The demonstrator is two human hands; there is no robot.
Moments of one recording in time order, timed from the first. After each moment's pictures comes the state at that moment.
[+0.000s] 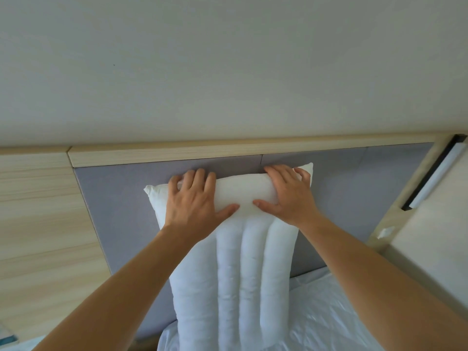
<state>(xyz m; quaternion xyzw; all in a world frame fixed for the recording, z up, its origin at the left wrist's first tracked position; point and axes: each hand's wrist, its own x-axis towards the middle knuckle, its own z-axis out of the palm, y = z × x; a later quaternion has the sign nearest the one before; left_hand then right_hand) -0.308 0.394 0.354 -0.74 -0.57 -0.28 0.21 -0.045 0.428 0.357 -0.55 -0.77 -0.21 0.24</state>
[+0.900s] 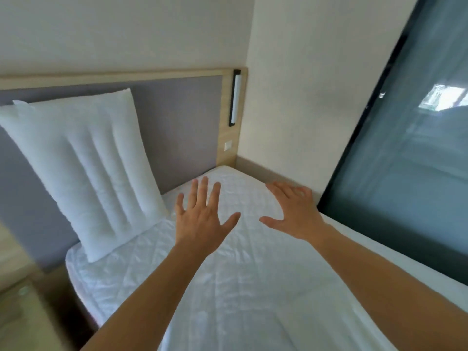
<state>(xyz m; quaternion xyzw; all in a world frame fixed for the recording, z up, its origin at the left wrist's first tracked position) -0.094 -0.180 0.292 -0.89 -0.41 -0.19 0.00 0.142 -0.299 0.305 -0.80 -0.59 -0.12 0.04</state>
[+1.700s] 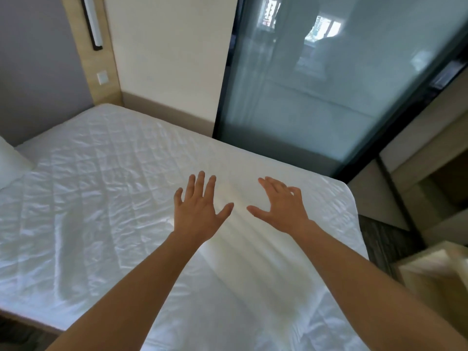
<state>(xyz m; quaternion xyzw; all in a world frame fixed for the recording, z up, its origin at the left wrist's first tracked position) 0.005 -0.531 0.229 -0.96 -0.23 -0.12 -0.13 0.149 -0.727 0.261 -0.93 -0.36 -0.03 0.01</state>
